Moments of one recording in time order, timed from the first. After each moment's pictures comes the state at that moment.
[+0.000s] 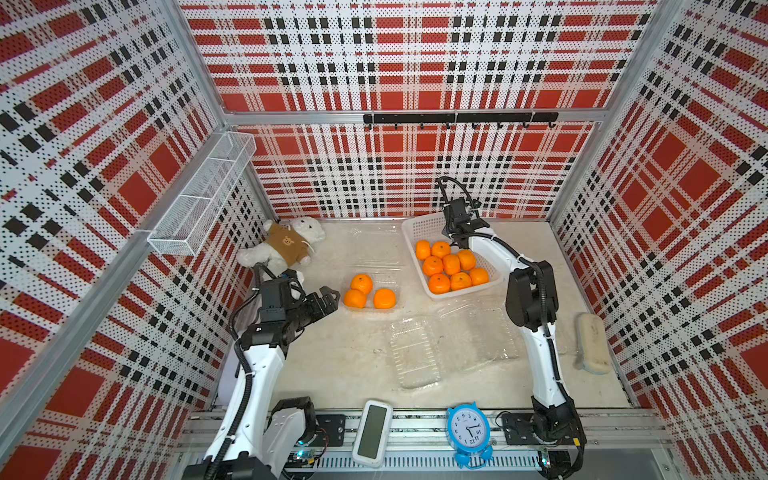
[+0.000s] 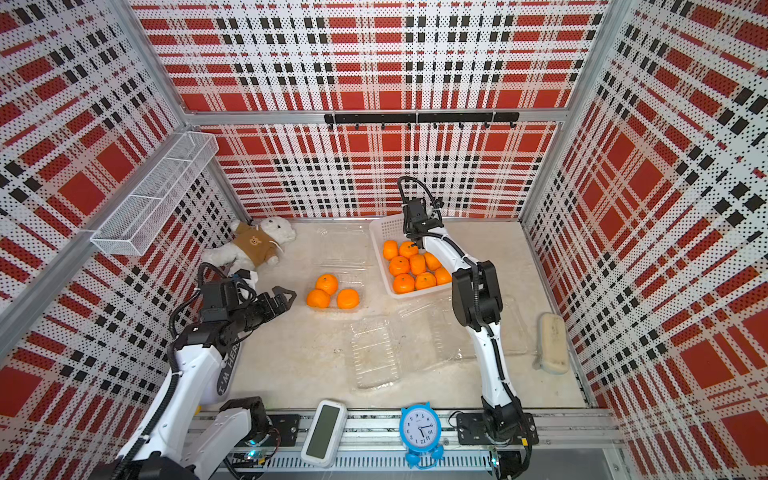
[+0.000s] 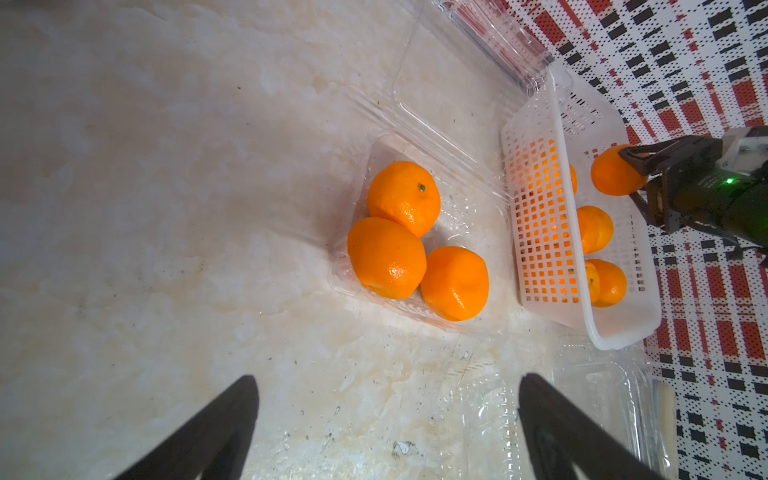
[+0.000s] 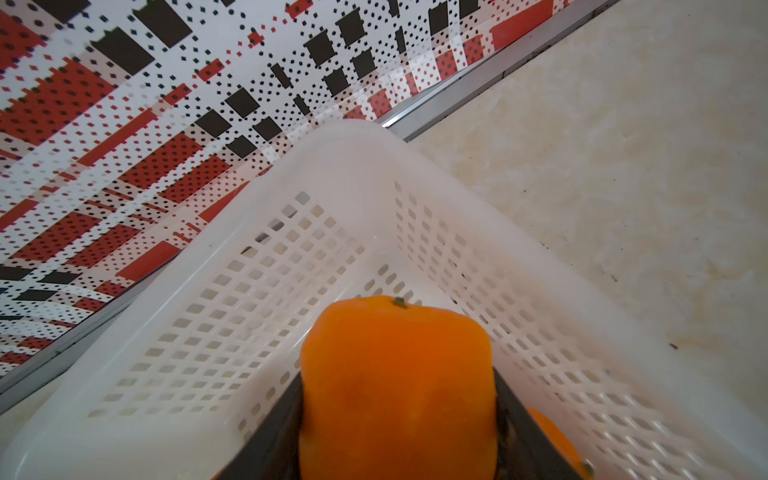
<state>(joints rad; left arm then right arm) 0.11 0.91 0.71 -0.55 0.39 -0.42 0.39 2.33 2.08 -0.58 0.47 0.81</state>
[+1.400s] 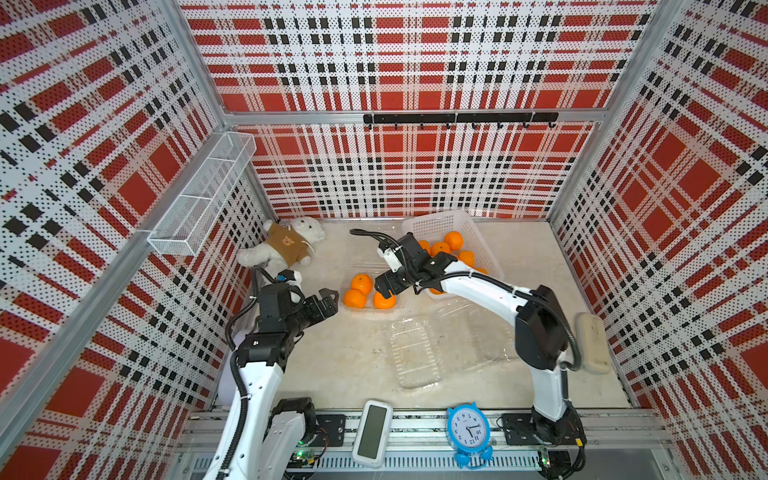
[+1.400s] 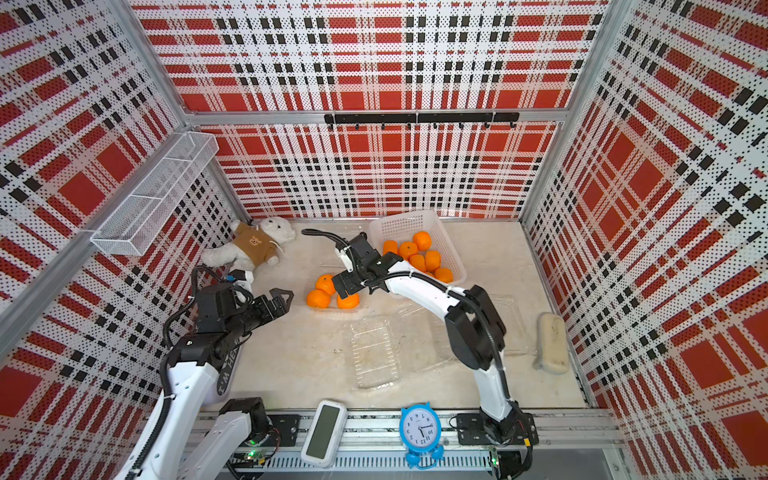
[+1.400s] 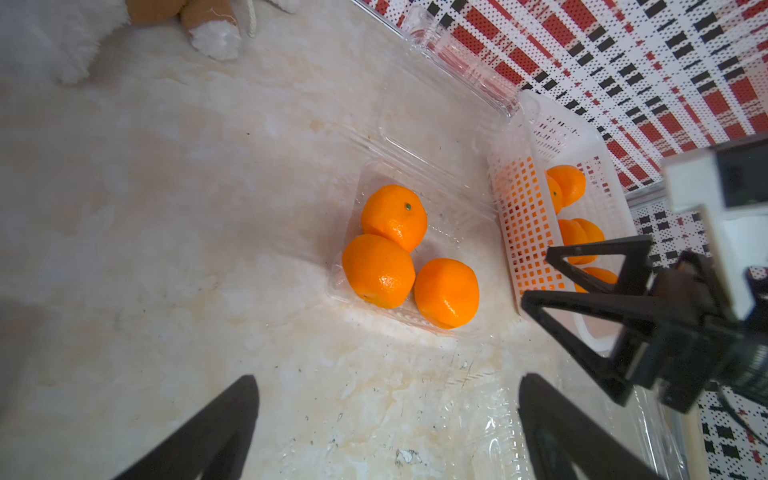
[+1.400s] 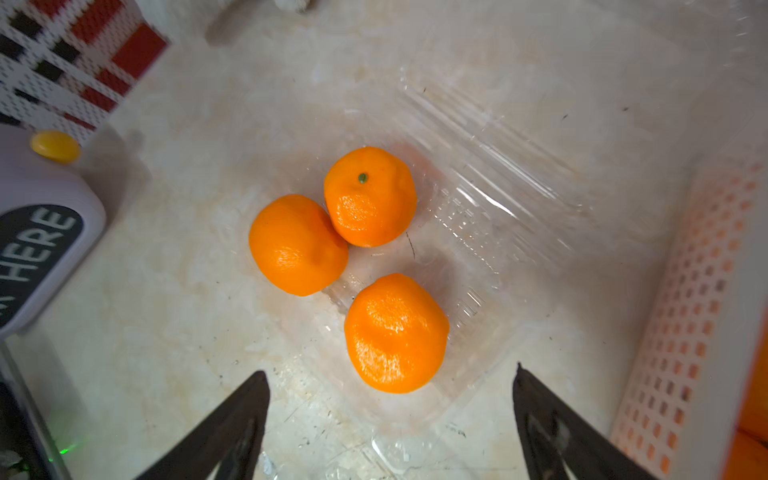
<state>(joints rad) 0.07 0.79 0.71 -0.57 0.31 -0.42 0.81 2.07 1.78 -0.59 -0.08 0.14</state>
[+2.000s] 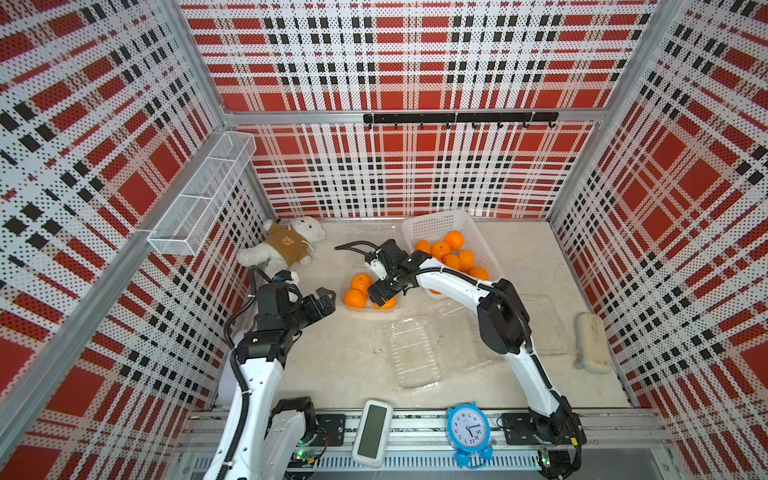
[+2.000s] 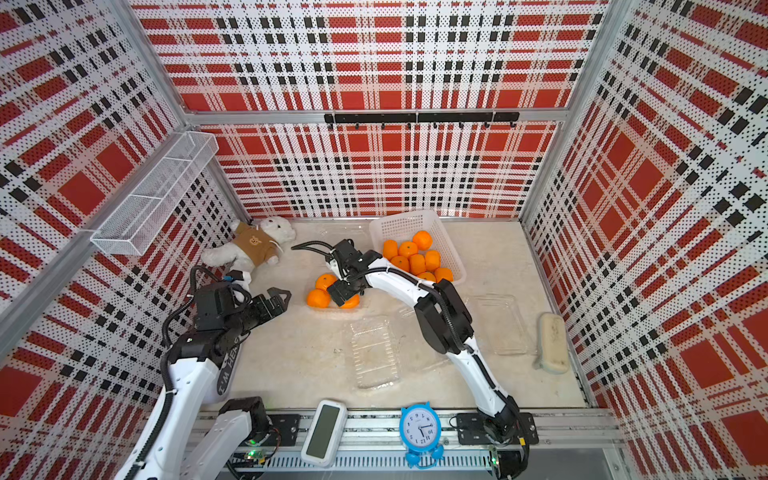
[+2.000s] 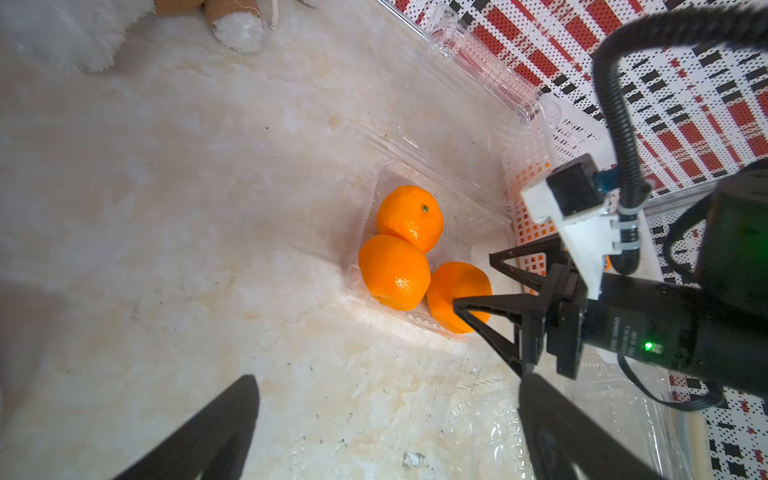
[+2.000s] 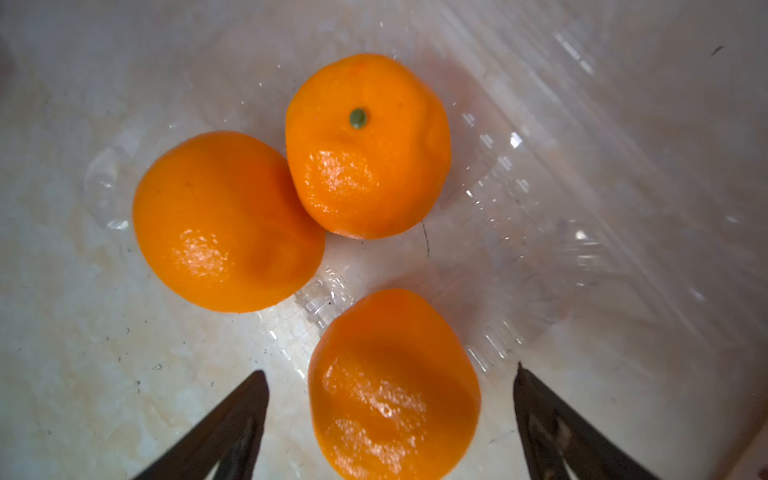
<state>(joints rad) 0.10 0.81 0.71 -0.58 0.31 -0.42 0.83 2.32 2.02 -0.78 -0.10 0.03</state>
